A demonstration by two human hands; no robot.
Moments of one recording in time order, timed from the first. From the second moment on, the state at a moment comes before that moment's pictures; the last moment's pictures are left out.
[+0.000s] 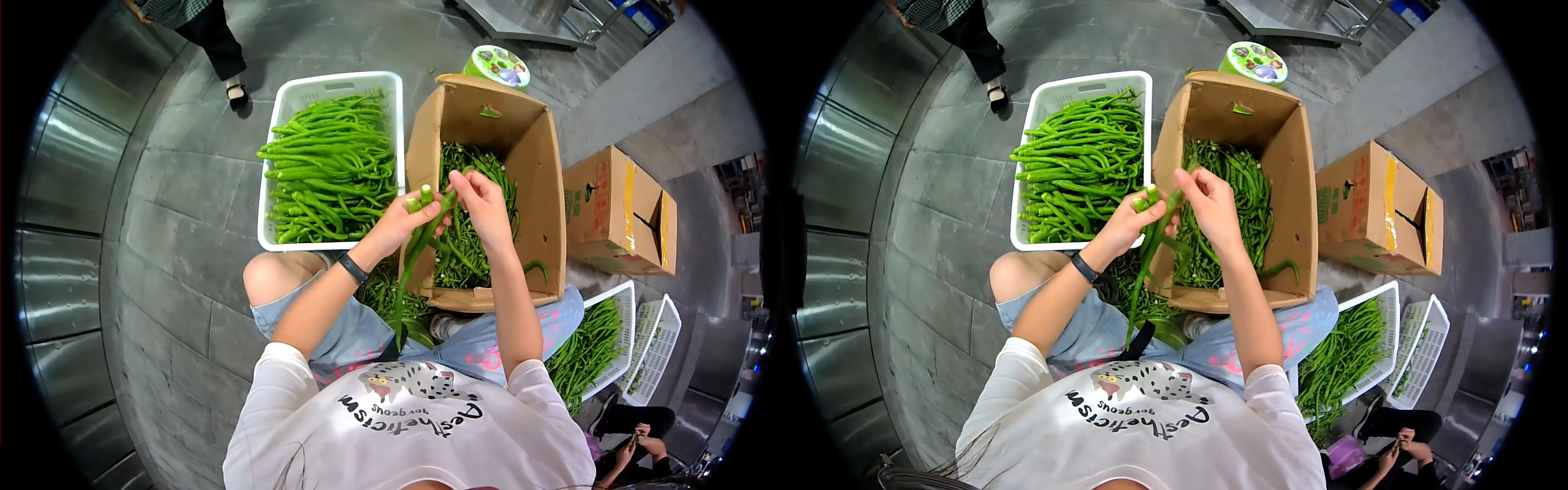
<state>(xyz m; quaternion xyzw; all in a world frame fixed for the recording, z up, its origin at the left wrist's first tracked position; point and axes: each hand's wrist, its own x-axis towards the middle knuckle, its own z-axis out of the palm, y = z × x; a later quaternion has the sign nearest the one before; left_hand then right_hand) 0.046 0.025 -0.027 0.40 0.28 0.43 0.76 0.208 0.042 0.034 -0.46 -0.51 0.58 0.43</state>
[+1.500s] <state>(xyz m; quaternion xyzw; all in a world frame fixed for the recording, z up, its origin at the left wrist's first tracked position) -0.175 0.186 -0.136 0.01 0.30 0.77 0.56 0.340 -0.044 -0.129 -0.74 -0.55 0.33 0.21</state>
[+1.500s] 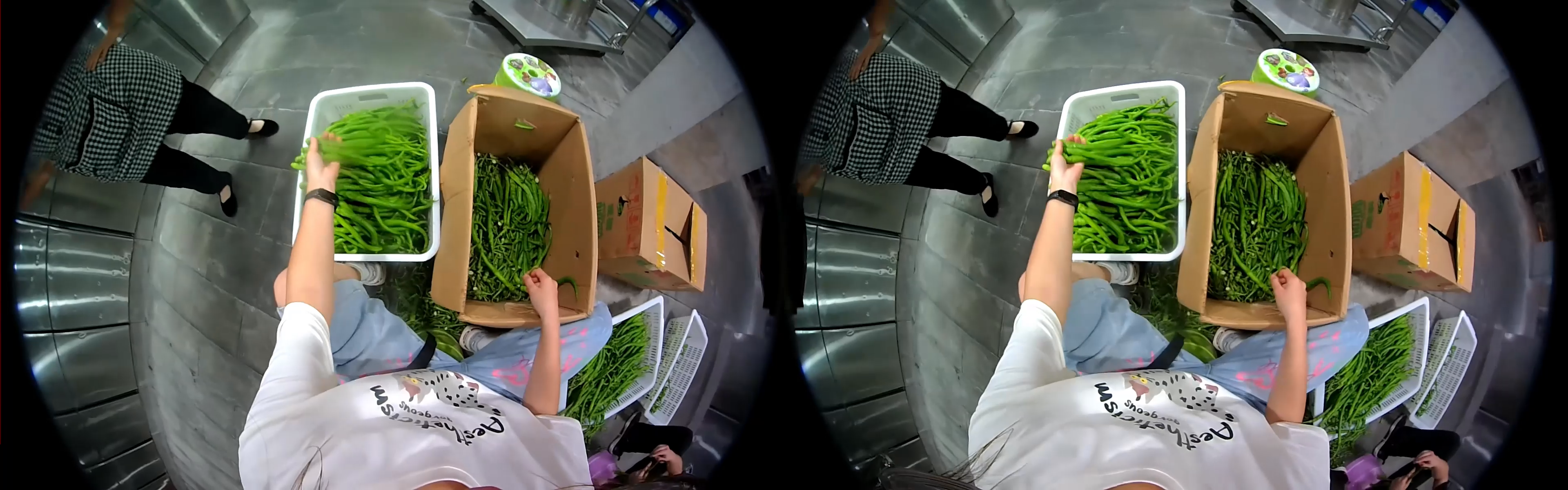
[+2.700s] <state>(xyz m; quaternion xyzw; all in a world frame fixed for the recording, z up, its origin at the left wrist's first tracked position) 0.033 0.037 -0.016 0.82 0.40 0.39 0.11 0.332 0.072 -0.232 -0.66 -0.61 0.44 0.03</state>
